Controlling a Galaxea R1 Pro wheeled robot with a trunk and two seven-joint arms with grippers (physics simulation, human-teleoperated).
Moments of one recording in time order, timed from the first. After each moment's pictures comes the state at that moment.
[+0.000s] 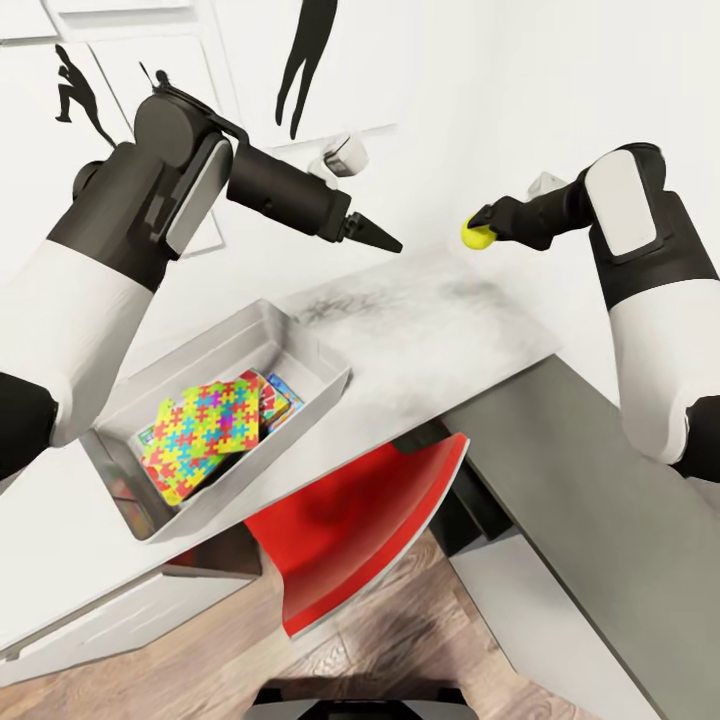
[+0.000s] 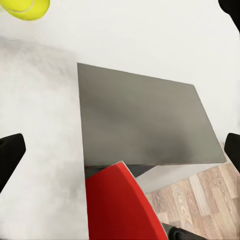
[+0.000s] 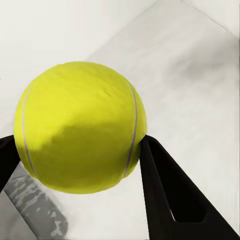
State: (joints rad) left arm -1.77 0.06 -0.56 -0.92 0.27 1.04 -1.15; right arm -1.67 -0.14 0.13 -0.81 -0.82 1.05 -0.35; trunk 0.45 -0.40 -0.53
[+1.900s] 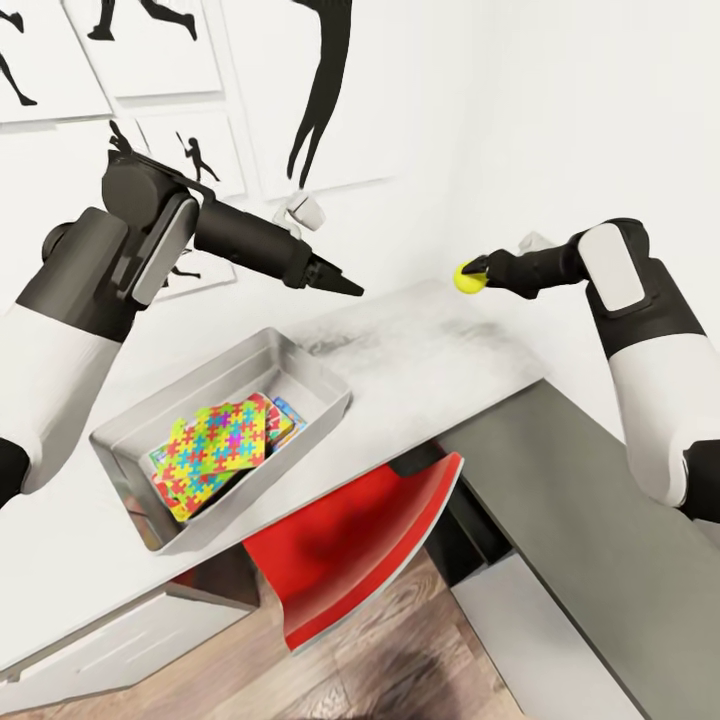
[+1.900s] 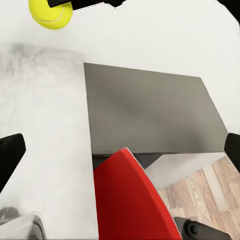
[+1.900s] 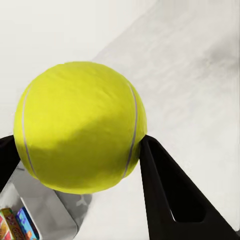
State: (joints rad) left arm -1.61 0.20 -0.56 -1.12 0.28 1.04 -1.16; right arm -1.52 -0.20 0.13 -0.81 -0.86 1.05 -0.18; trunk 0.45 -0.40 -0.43
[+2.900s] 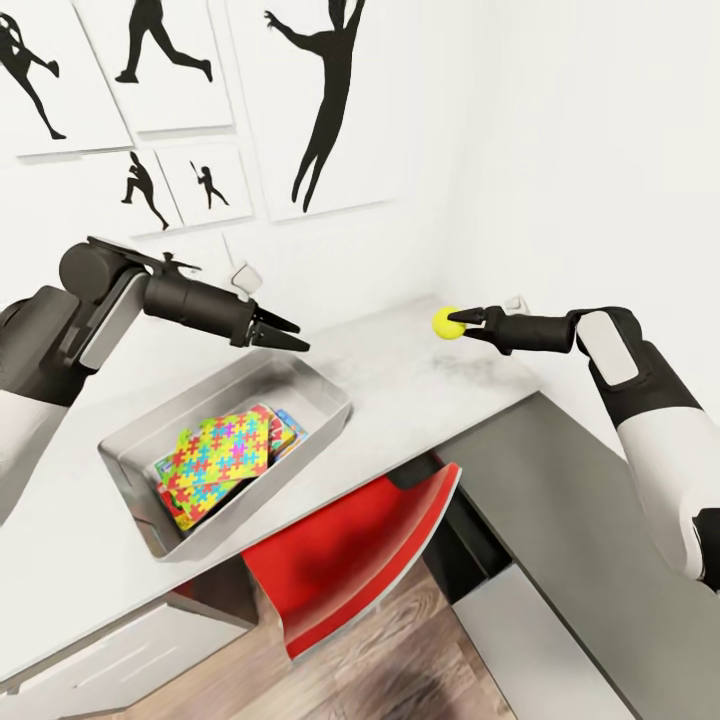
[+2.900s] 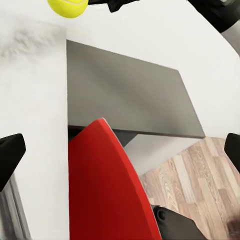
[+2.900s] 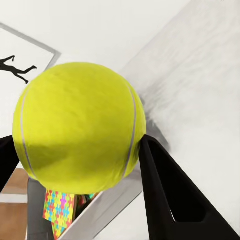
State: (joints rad) left arm -1.40 0.41 -0.54 -1.25 0.41 1.04 -1.22; right arm -1.29 -0.28 0.14 -0.81 -0.87 1.04 0.38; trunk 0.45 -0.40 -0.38
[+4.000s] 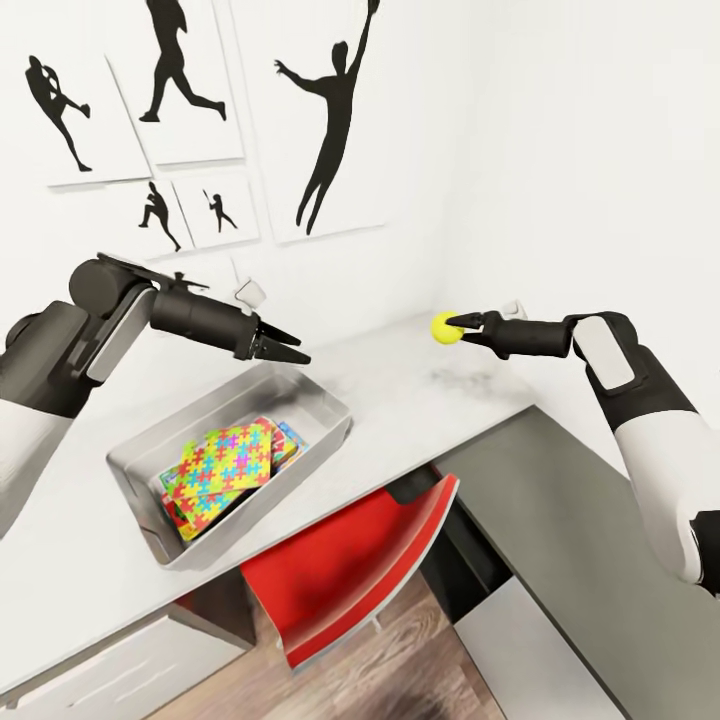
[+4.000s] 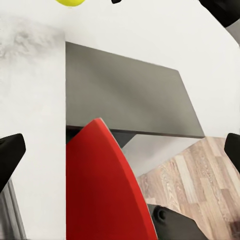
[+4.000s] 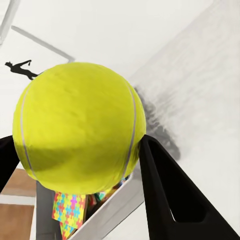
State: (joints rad) left arm -1.36 0.41 -0.54 -1.25 0.41 1.04 -1.22; right arm -1.28 -0.28 0.14 -0.80 -0.87 1.04 0.38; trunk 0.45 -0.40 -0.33
